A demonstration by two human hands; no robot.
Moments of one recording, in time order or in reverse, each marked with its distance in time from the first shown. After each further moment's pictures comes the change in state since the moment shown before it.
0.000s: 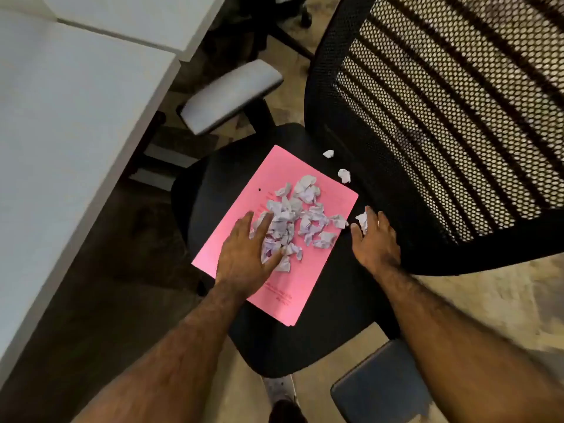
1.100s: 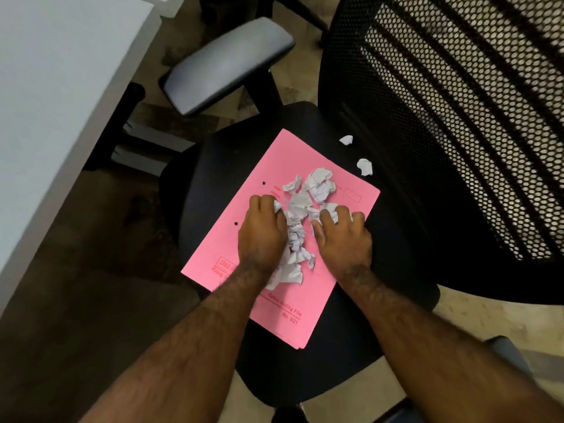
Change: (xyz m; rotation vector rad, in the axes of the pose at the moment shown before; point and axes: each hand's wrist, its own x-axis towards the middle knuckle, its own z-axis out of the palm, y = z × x) left_hand 0.071 0.017 0.030 -0.332 0.364 -0.055; right_hand 0.010 -0.052 0.076 -0.369 0.273 -0.470
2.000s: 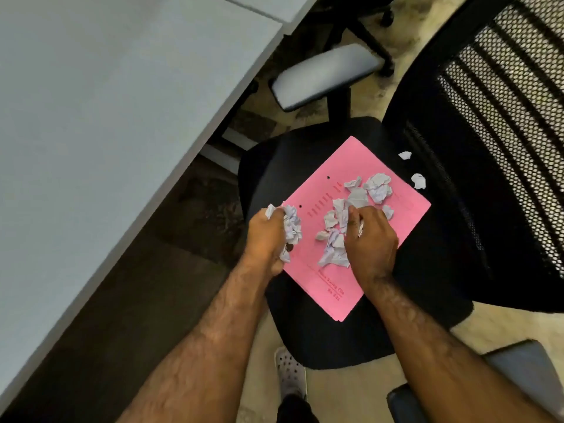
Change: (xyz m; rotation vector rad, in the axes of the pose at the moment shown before) left_hand -0.053 -0.014 -0.122 -1.117 0.021 -0.874; right_hand -0.038 -0.082 -0.084 0.624 0.230 0.069
